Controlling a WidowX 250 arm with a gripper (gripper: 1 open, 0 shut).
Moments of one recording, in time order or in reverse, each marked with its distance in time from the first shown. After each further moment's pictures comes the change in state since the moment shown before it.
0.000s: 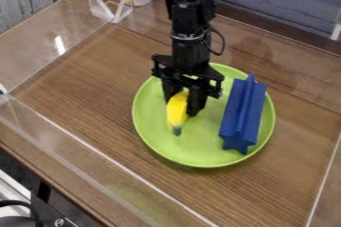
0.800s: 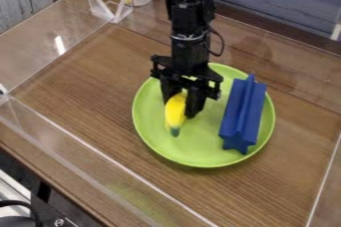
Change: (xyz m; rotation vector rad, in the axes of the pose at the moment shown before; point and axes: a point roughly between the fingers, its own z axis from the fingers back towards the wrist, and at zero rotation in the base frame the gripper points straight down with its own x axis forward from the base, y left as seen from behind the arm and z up) arm -0.003 0.001 -0.001 -0.001 0.029 0.000
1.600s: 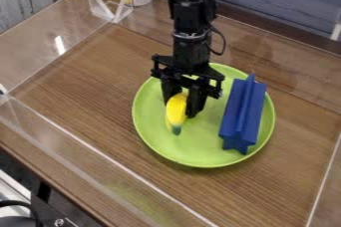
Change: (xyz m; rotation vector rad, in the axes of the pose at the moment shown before) arm 0.003 -0.005 0.000 -0.008 0.019 0.011
